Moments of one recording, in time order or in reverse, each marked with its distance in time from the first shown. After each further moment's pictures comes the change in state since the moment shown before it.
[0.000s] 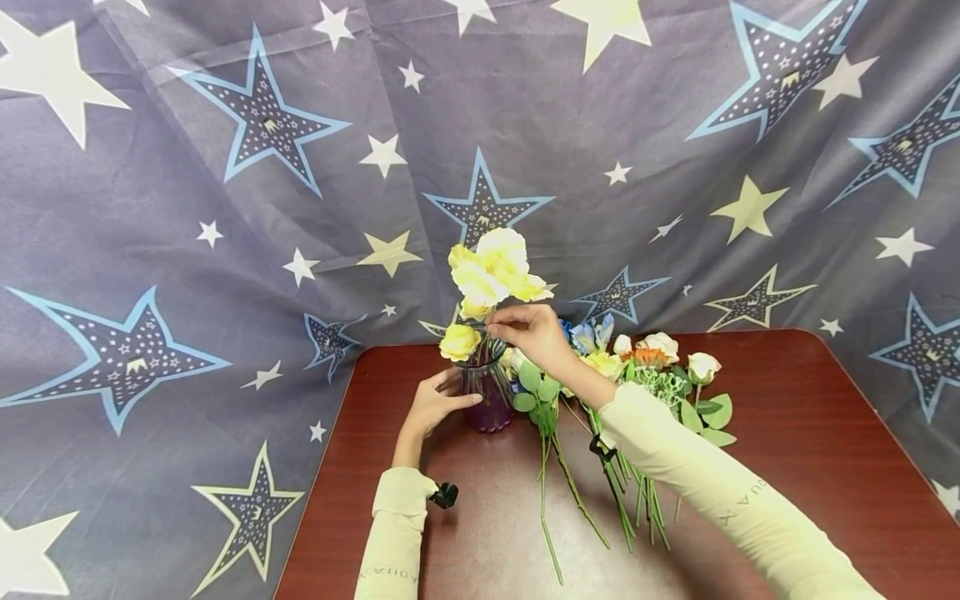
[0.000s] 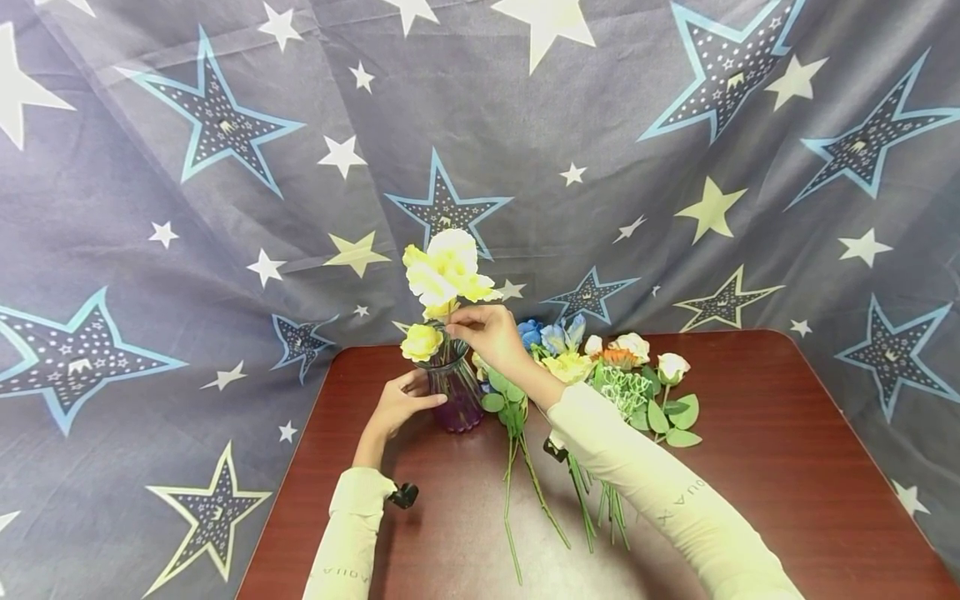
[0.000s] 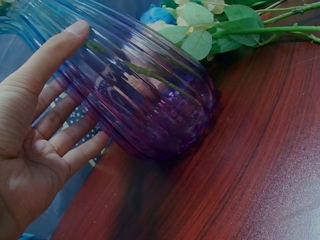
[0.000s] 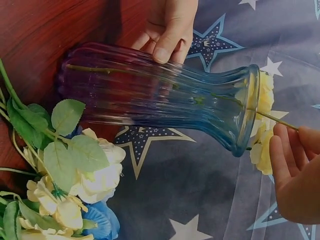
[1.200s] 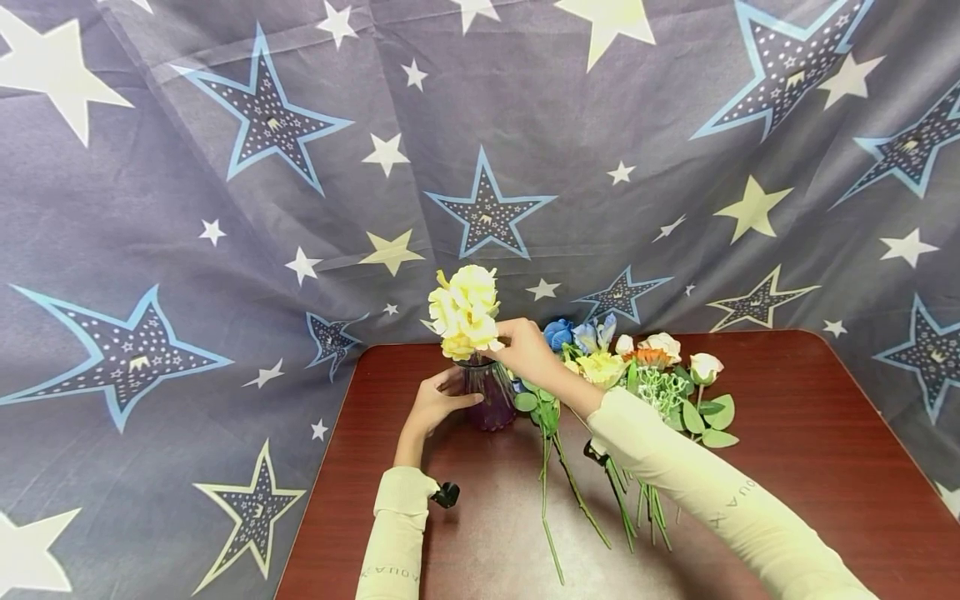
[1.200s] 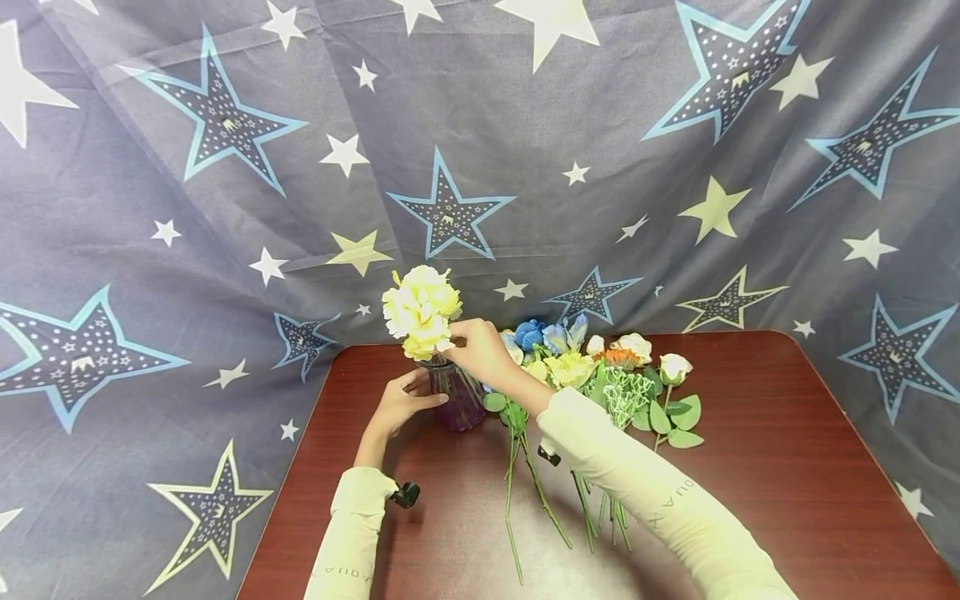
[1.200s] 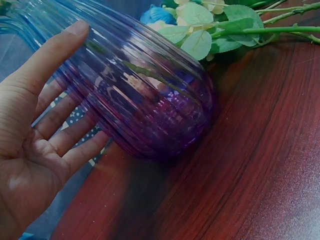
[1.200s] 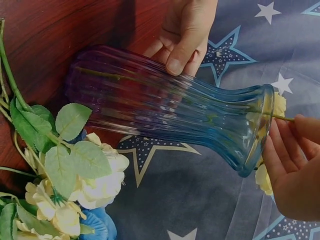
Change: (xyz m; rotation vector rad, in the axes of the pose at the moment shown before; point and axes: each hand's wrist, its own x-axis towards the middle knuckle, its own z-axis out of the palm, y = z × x) left_hand 0.000 0.001 -0.001 -0.004 -0.029 0.009; right_hand -0.005 -0.003 0.022 -0.294 -0.093 0.107
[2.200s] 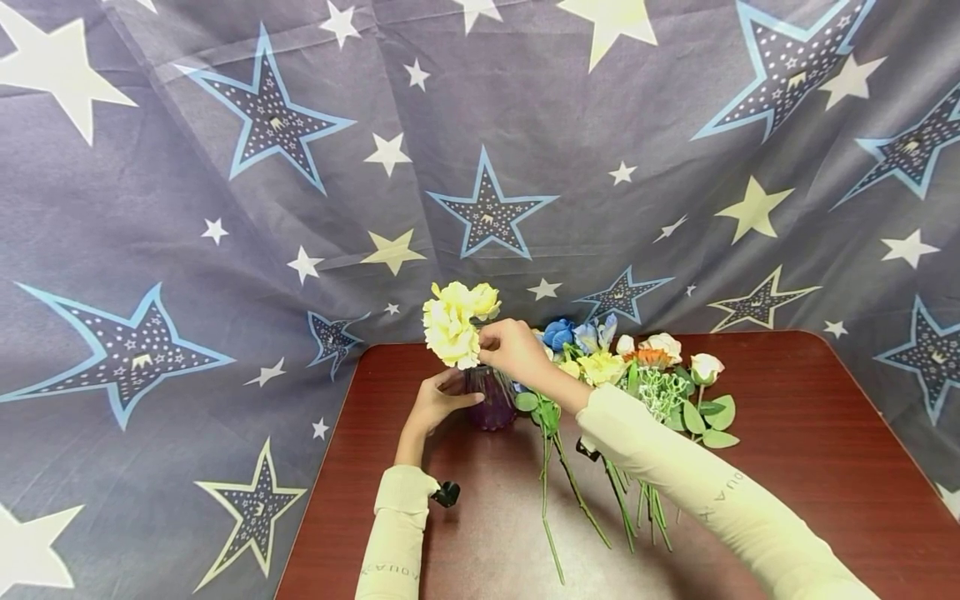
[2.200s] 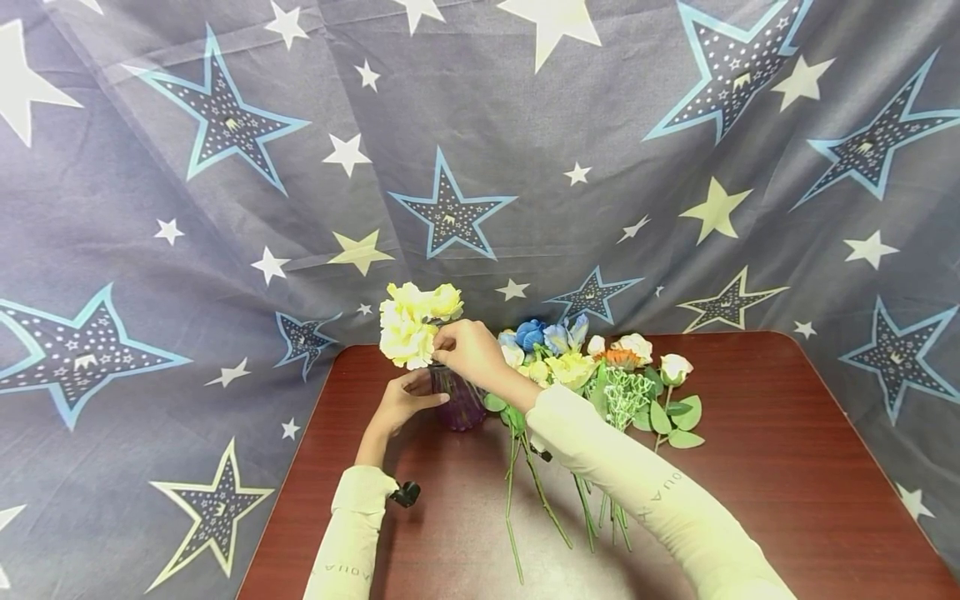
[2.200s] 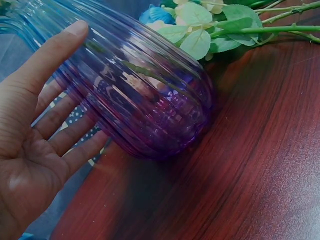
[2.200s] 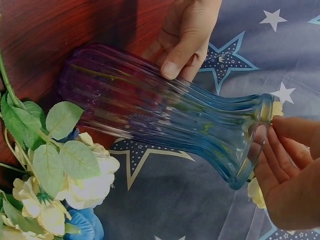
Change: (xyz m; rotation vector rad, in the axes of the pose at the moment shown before) left_hand 0.000 -0.002 0.000 0.021 0.021 0.029; right_hand 0.007 -0.003 0.009 -0.215 -0.044 -0.075
